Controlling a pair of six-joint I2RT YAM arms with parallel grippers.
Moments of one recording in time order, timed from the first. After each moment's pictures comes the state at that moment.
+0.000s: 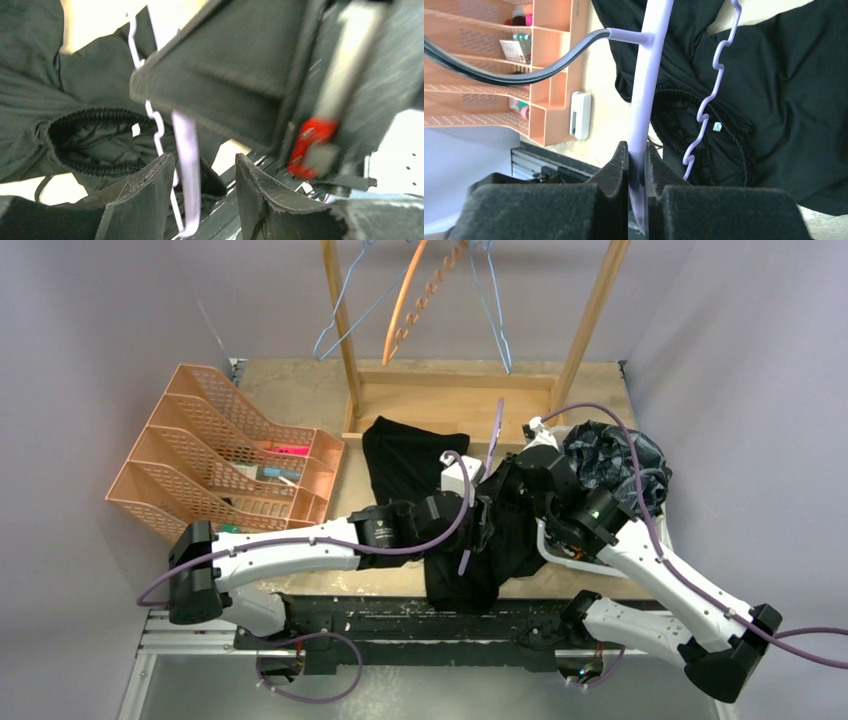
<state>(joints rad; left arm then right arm) -1.28 1.41 1.15 -0.30 -0.39 -0.70 0.75 0.96 1.01 -0.65 0.18 0.91</state>
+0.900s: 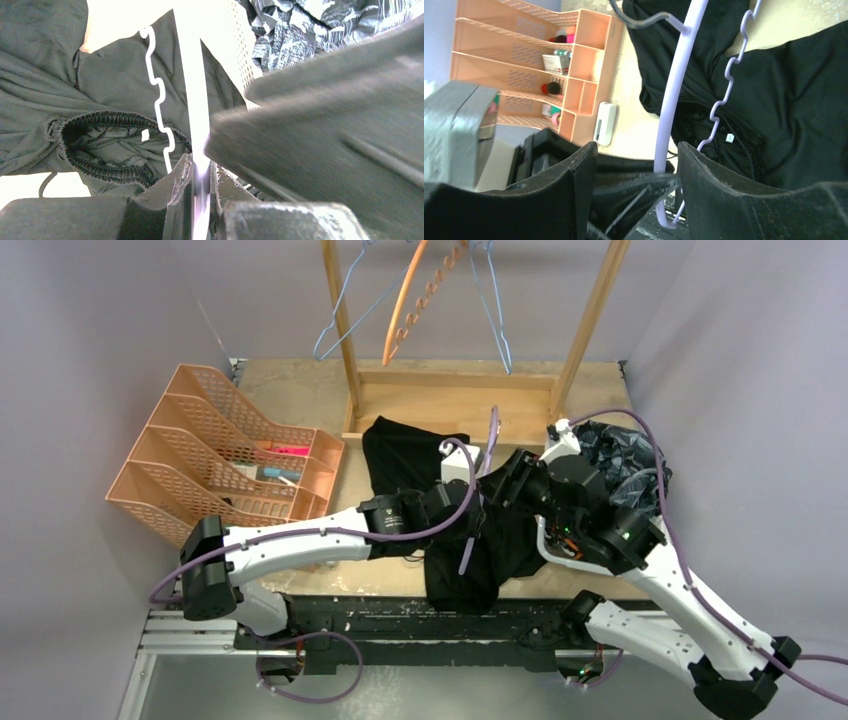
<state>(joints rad) -1.25 1.49 1.27 -0.39 -0.44 -0.76 0.74 0.83 0.98 -0.62 0.16 0.88</state>
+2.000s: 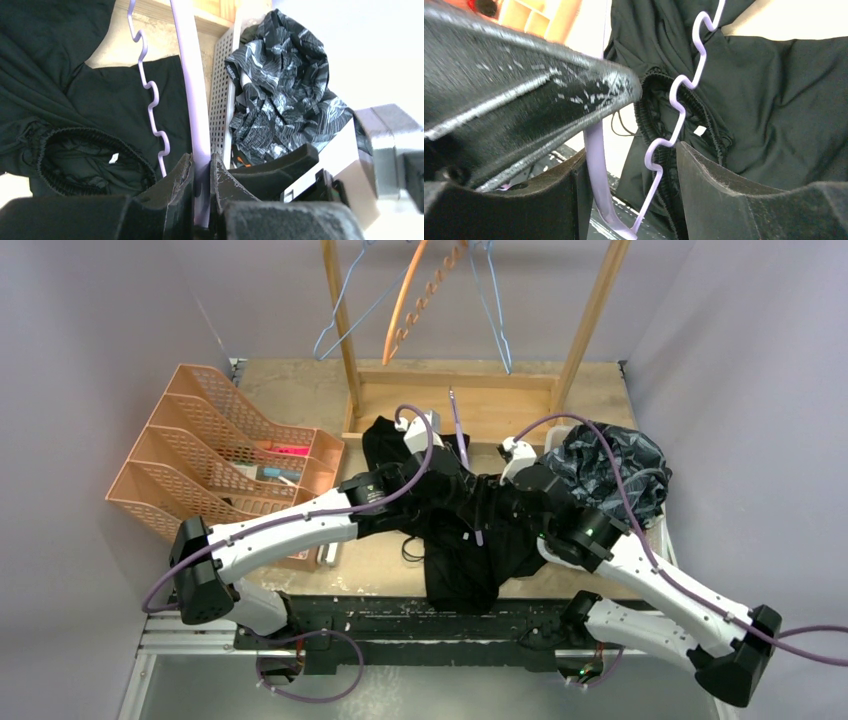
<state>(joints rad) -1.11 1.46 1.31 -0.37 -0.43 -1.10 0.81 0.88 0.84 -0.50 0.08 0.60</state>
